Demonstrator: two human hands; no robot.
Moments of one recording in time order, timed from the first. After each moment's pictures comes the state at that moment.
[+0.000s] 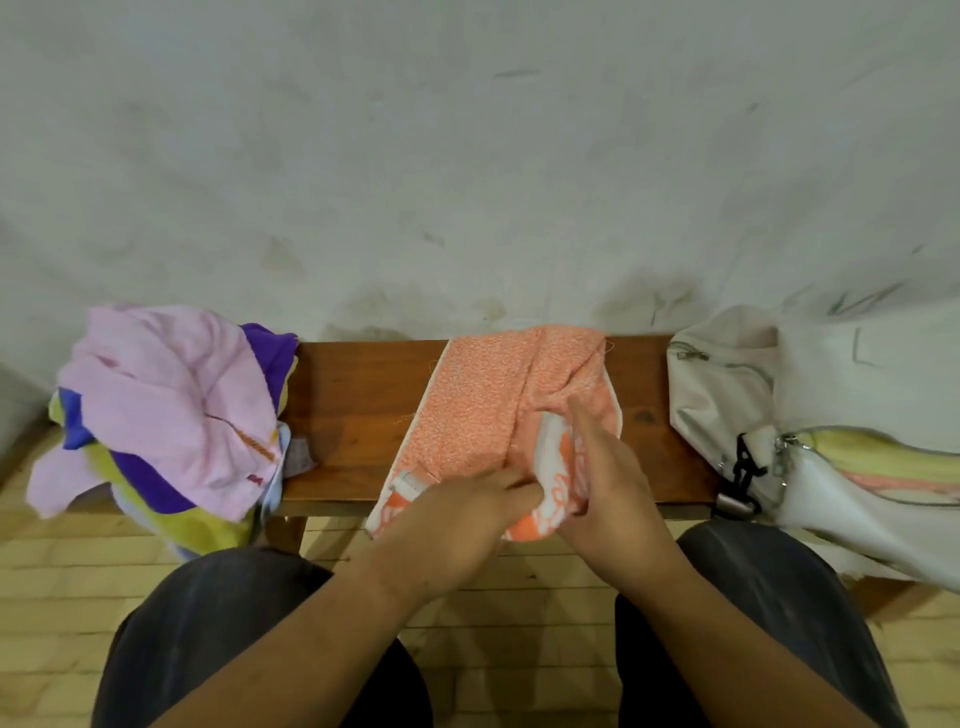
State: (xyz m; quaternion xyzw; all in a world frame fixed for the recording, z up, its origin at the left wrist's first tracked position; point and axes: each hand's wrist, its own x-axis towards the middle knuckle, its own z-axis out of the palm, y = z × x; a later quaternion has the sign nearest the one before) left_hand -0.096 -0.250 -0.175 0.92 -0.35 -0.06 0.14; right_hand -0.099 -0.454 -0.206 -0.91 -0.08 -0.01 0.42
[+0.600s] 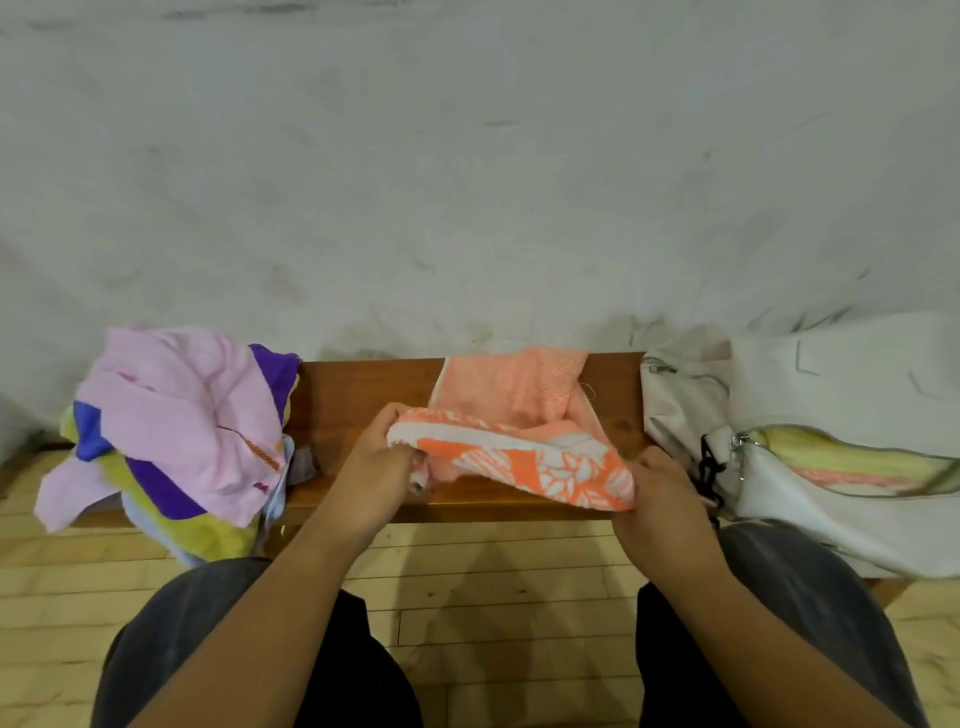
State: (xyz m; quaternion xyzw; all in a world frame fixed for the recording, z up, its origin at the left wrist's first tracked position) left_hand -0.091 -0.211 -0.127 0.78 0.06 -0.07 0.62; right_hand -0.115 -0.503 -0.195 -0.96 -0.02 -0.08 0.27
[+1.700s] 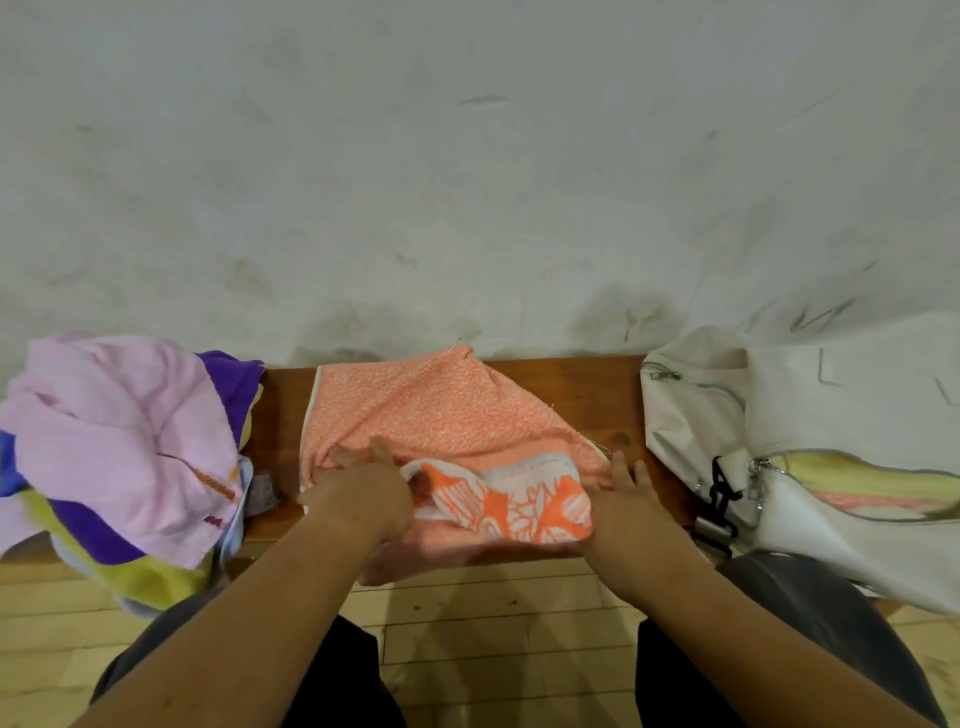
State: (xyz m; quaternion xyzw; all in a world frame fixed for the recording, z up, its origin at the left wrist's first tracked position) left_hand -0.019 -0.206 -0.199 0.96 0.12 -0.24 0.00; right_hand -0.064 -0.496 -0.236 -0.97 -0.12 0.19 -0.03
